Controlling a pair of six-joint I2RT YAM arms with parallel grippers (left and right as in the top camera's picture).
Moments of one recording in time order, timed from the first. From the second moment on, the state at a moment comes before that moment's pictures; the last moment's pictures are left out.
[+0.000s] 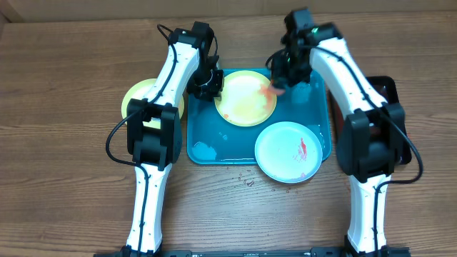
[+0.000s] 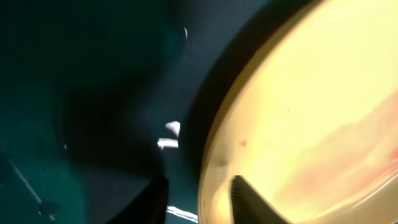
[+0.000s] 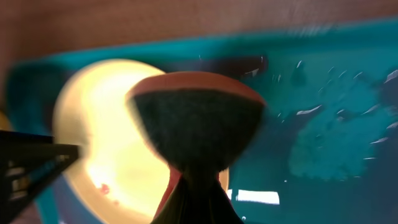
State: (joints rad) left arm -0.25 2.54 2.28 -1.31 0.27 -0.20; right arm 0.26 2.29 2.08 -1.12 -0.23 0.37
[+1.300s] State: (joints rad) left arm -0.30 2.37 2.58 -1.52 -0.17 -0.19; right arm 0.21 2.19 2.18 -1.31 -0.20 0.36
